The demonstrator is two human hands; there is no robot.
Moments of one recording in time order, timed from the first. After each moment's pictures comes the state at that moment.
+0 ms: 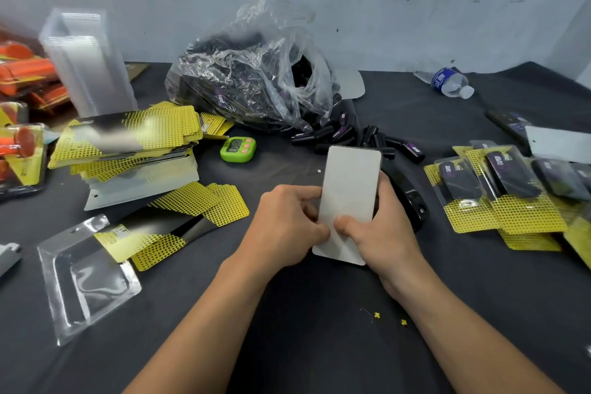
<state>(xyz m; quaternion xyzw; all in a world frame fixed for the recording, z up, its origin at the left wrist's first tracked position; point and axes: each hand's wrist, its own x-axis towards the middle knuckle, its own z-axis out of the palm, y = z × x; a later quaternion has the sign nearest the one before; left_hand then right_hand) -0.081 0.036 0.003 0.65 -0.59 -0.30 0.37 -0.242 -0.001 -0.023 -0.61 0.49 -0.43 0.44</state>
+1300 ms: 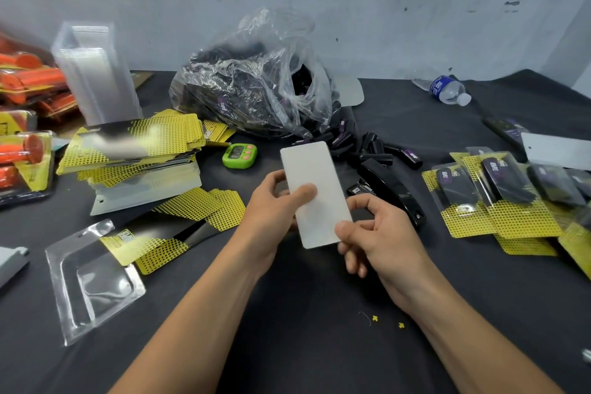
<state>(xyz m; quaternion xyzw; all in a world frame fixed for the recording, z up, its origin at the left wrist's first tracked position) -0.075 0.027 0.001 0.57 -0.36 -0.47 0.57 -0.253 0.016 -0.007 -0.57 0.44 -0.38 0.58</state>
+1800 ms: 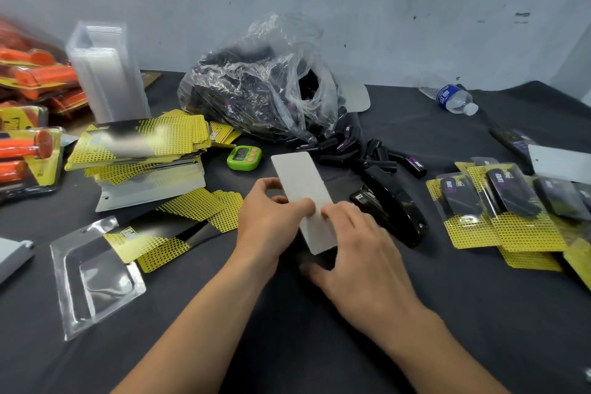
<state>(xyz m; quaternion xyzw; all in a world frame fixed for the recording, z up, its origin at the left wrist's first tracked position) -0.077 0.022 -0.006 0.66 -0.30 -0.36 0.58 -0.234 0.042 -0.004 -0.85 0.47 -0.21 0.10</state>
